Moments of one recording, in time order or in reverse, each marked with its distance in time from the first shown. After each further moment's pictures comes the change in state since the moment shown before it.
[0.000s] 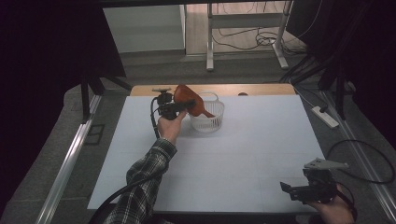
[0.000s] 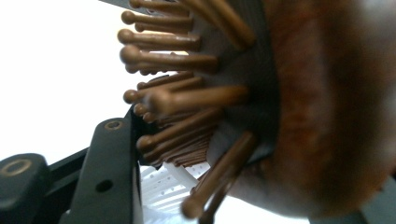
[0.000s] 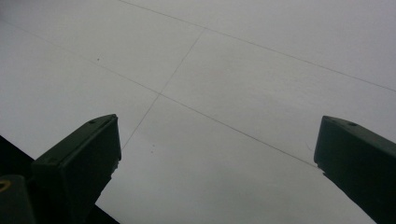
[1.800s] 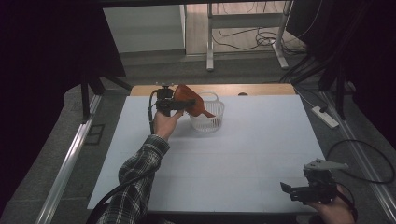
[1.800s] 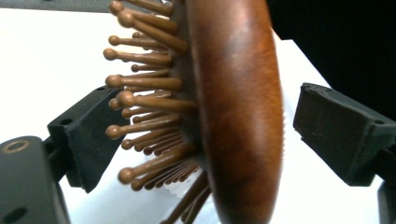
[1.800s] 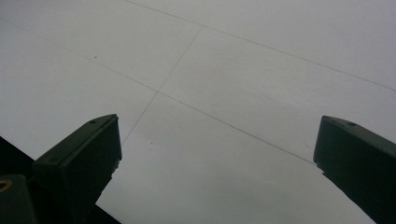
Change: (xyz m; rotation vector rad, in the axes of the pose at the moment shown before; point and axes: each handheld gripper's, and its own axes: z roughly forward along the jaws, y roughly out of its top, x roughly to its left) left arm -0.011 0.018 -0.009 0.091 0.103 0.202; right arm 0.001 -0.001 -0.001 0.005 -0.011 -0.003
